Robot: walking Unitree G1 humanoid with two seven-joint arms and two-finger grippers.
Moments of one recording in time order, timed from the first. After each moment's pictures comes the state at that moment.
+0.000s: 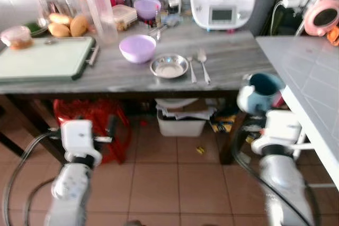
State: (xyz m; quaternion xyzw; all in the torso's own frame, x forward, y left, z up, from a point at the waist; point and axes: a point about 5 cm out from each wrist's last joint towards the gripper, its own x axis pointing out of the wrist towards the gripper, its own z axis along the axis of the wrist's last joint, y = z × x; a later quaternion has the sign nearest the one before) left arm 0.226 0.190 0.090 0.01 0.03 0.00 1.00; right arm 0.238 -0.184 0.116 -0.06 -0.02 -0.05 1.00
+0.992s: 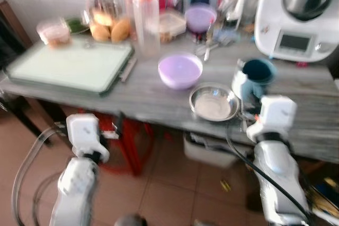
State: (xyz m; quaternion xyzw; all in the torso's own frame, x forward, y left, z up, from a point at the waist) left arm 0.230 0.173 0.092 -0.02 0.02 -0.02 1.00; right arm 0.254 -0.180 0.135 -0.07 -0.05 -0.04 1.00
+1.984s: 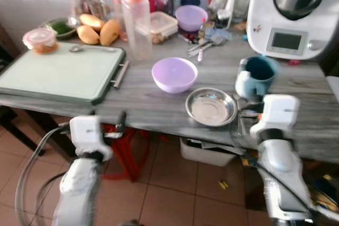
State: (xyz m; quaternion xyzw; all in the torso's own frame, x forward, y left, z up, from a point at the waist) left arm 0.231 0.156 0.094 -0.04 0.01 -0.06 1.00; right arm 0.256 -0.197 0.133 -0.08 -0.04 -0.07 0.99
